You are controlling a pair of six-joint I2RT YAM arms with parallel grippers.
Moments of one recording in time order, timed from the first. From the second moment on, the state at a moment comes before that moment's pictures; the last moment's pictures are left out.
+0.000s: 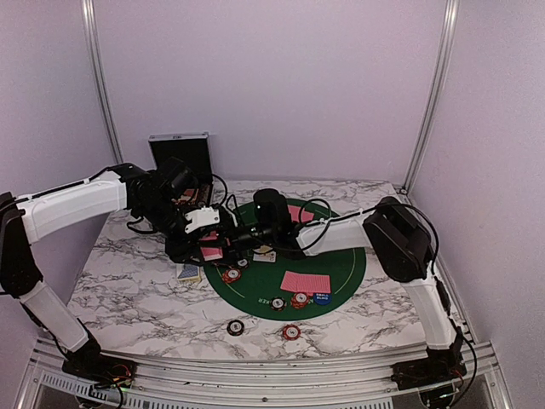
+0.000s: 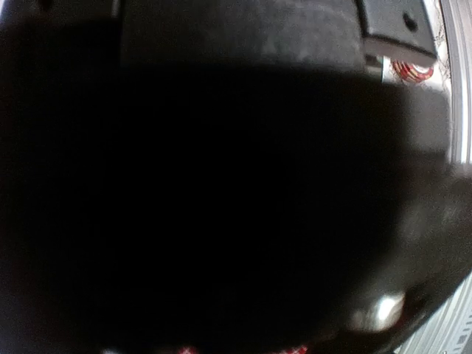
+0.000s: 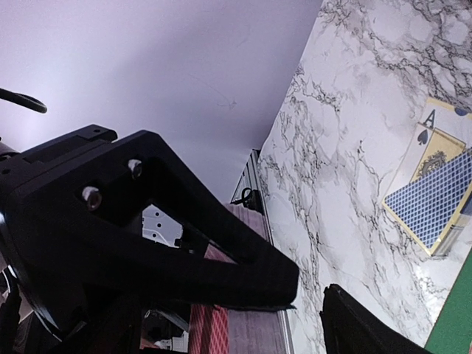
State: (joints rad) left arm -0.63 1.58 1.33 -0.94 0.23 0.70; right arm 0.89 2.33 1.63 0.54 -0.94 1.16
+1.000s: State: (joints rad) left arm -0.64 1.59 1.34 -0.94 0.24 0.70; right arm 0.89 2.36 1.65 0.48 -0.96 1.15
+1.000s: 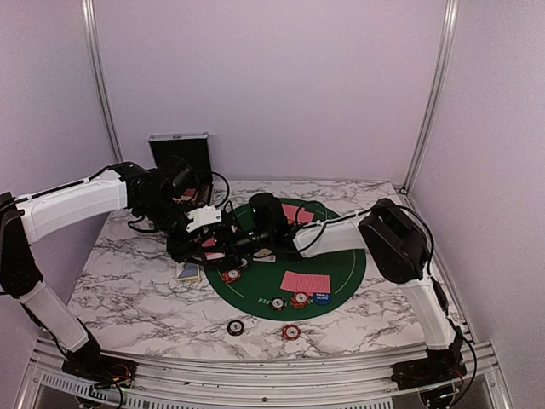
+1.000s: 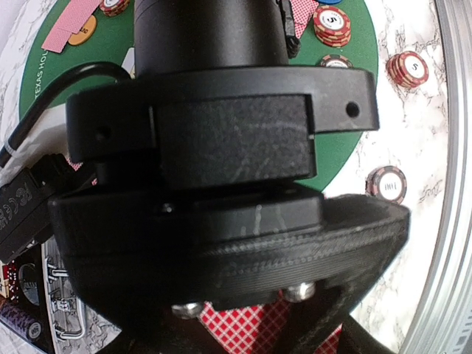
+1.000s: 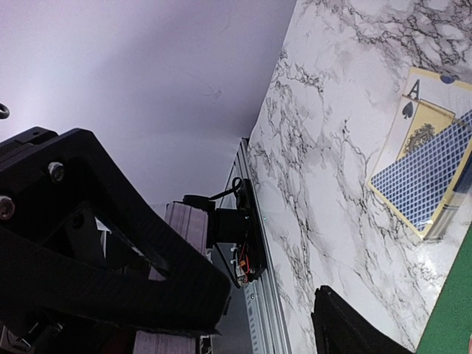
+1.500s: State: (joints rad) left arm -0.64 1.59 1.34 -0.94 0.23 0.70; right arm 0.88 2.34 1.61 0.50 -0.96 1.18
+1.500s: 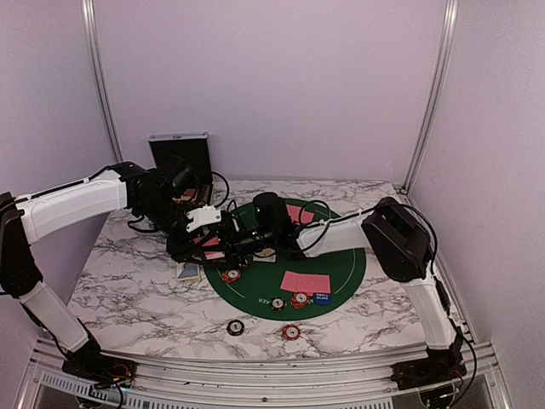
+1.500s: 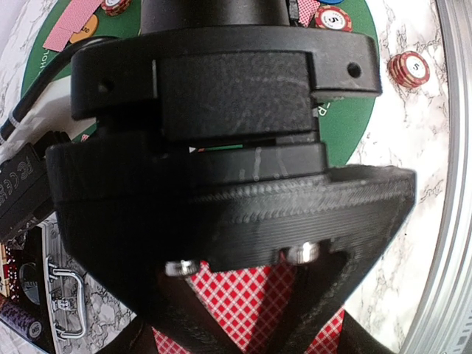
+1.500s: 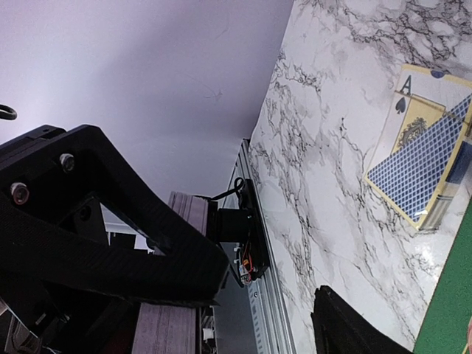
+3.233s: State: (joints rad) left arm -0.64 1.59 1.31 -0.93 0.21 0.70; right arm 0.82 2.21 1.49 0.40 -0.98 1.07
